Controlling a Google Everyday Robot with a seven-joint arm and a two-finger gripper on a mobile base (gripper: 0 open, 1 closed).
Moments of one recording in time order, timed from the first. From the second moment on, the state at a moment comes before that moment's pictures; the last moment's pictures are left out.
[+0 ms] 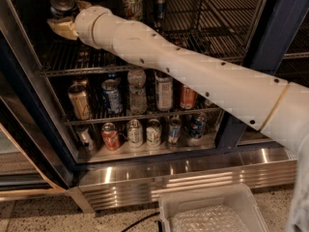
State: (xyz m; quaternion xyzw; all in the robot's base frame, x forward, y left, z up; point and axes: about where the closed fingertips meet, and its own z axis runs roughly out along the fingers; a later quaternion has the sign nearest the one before) arm 0.696 0.223 1.012 -0.38 0.57 0.22 0.69
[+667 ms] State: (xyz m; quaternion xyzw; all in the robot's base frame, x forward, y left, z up) arm 0.664 0.207 1.046 -0.38 0.54 0.24 0.71
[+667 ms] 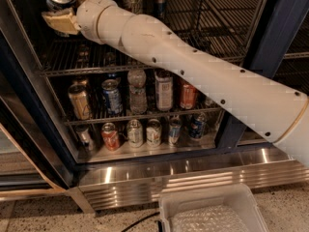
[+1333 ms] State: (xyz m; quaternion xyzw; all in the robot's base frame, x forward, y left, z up) arm 0.649 0.180 1.038 -0.36 0.55 0.24 0.71
